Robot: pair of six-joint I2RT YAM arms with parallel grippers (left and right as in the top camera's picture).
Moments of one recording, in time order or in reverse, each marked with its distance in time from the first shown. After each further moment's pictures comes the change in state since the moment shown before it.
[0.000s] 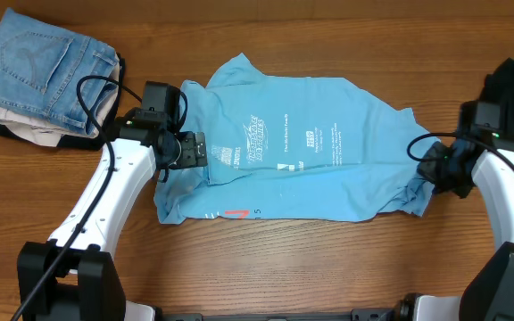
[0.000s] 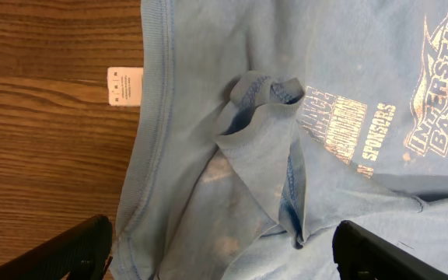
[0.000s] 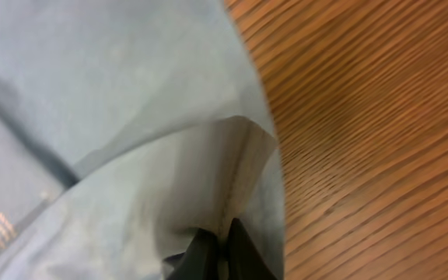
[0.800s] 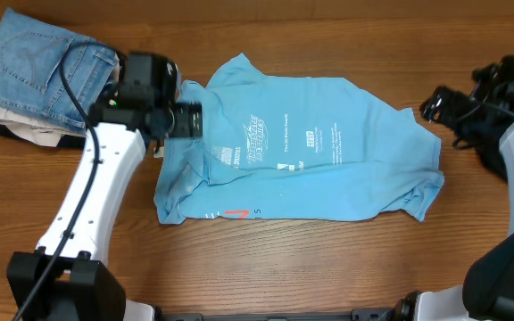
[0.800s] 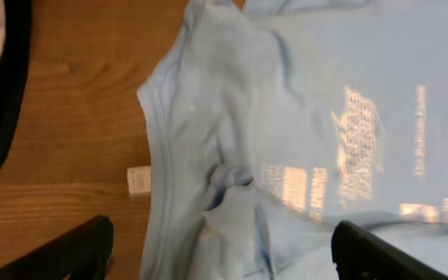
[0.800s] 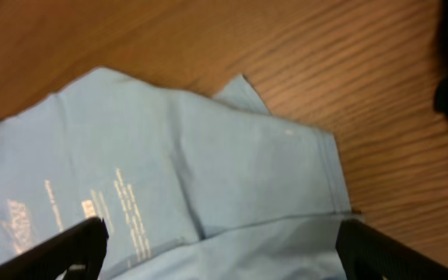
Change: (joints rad) left arm 0.032 0.028 0.267 -0.063 0.046 0.136; right arm -0.042 0.098 0.361 0.006 -0.265 -0.222
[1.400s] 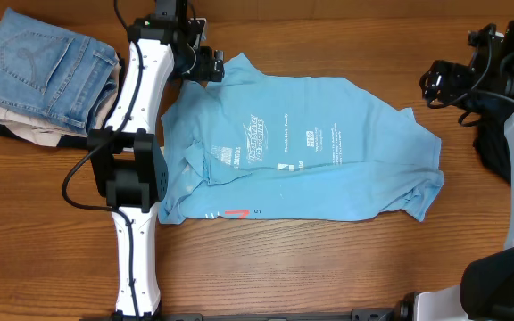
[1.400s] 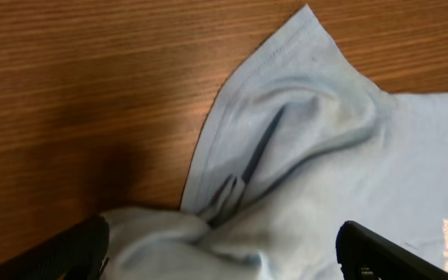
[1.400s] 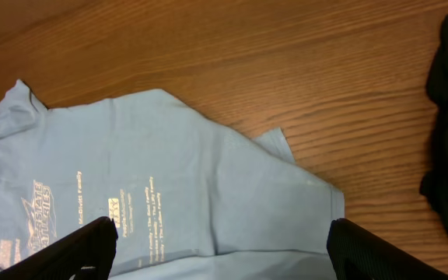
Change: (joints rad) left arm 0.016 0.852 0.917 -0.158 0.195 0.111; right arm 0.080 0.001 0.192 -0.086 0.015 -0.141
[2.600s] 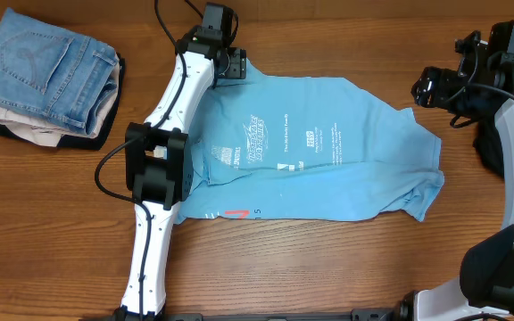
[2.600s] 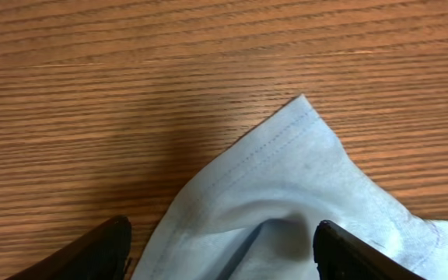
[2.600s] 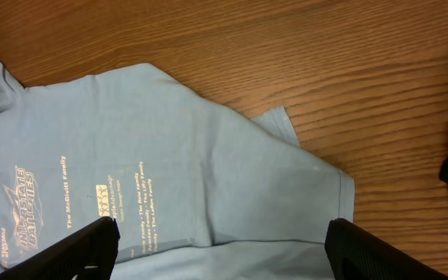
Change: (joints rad) left arm -0.133 0.112 0.005 0.261 -0.266 -0.172; right arm 0.012 0.070 0.000 -0.024 0.008 -0.003
